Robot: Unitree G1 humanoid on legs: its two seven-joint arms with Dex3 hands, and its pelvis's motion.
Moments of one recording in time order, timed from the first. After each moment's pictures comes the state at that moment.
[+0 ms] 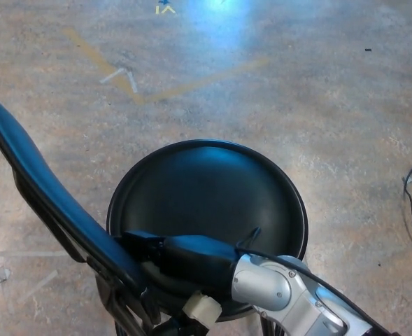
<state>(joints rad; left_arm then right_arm) -0.16 0.27 0.01 1.37 0.23 0.03 0.00 -0.43 -0.13 0.57 0.46 -0.42 -0.22 0.36</state>
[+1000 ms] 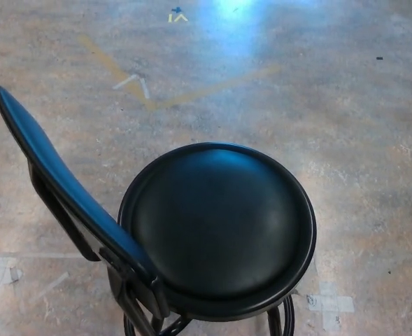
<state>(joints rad) -0.14 0.27 -0.08 1.37 0.25 0.02 0.01 -0.15 -0.28 -0.12 1.35 -0.25 -0.27 -0.13</state>
